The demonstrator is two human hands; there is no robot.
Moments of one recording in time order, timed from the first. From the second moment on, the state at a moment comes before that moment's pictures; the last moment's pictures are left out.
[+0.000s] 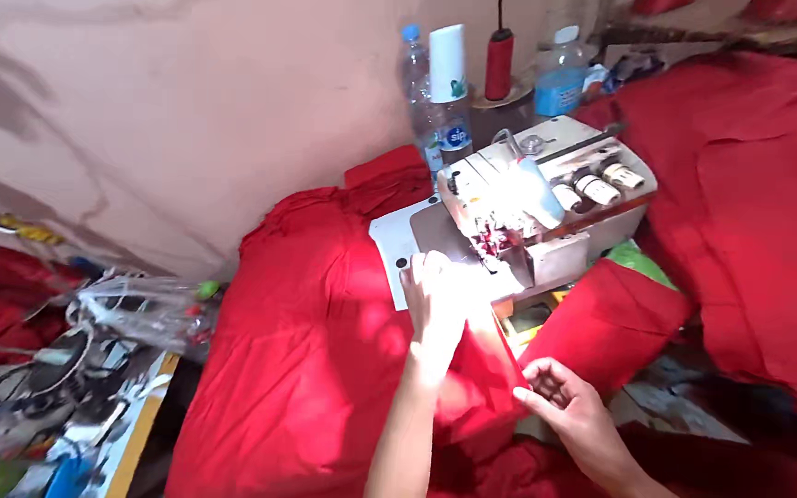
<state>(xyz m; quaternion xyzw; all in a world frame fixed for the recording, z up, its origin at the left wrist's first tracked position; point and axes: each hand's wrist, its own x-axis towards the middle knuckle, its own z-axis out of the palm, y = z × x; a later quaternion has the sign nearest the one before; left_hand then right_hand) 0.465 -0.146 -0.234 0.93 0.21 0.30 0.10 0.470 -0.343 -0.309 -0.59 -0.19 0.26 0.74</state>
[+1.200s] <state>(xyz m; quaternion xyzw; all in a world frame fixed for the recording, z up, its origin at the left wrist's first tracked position) 0.514 -0.111 -0.220 0.94 0.28 0.03 0.19 0.531 -0.288 -0.289 -0.58 -0.25 0.06 0.77</state>
